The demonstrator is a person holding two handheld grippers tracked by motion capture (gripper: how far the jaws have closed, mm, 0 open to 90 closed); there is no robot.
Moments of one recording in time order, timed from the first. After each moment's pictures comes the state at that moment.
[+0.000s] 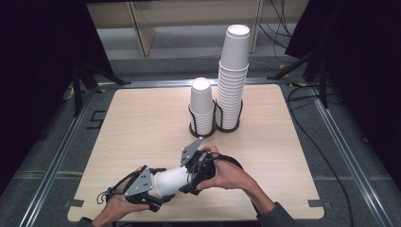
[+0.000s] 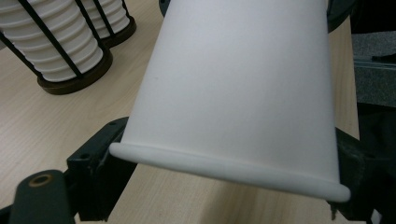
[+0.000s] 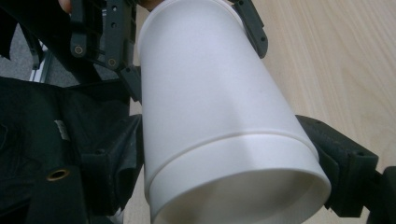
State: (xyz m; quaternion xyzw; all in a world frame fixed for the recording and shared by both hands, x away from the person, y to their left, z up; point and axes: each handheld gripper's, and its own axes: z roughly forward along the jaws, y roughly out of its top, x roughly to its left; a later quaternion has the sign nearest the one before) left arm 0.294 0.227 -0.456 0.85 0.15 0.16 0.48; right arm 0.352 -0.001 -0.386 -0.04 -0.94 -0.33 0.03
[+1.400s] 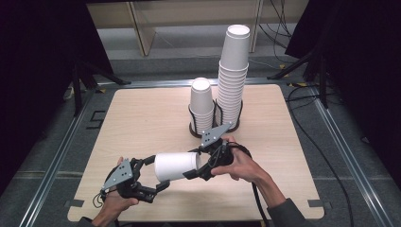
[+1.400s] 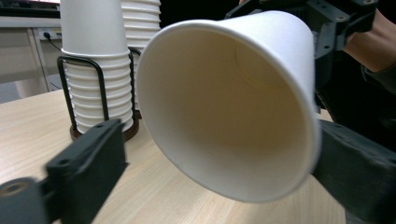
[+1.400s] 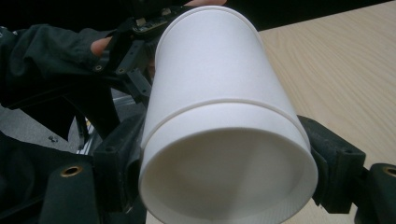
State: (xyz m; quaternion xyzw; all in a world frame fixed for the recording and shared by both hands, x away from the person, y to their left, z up) left arm 0.299 0.247 -0.443 0.71 0.23 0.16 0.64; right arm 0.378 -0.044 -0.376 -0.07 -0.86 -0.50 0.09
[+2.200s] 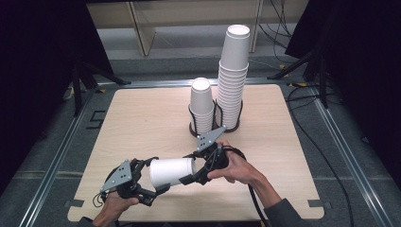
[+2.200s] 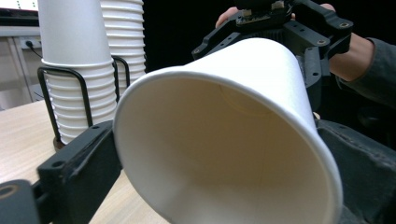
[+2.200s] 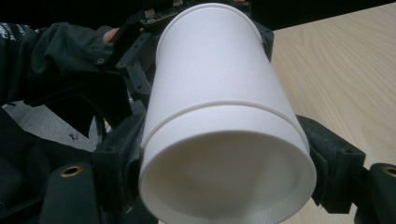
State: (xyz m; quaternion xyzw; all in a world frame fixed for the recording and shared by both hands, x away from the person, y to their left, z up) left arm 0.296 0.247 -0.441 0.71 0.20 0.14 0.66; right arm 0.376 -0.032 -0.390 -0.05 -0.86 -0.50 0.12
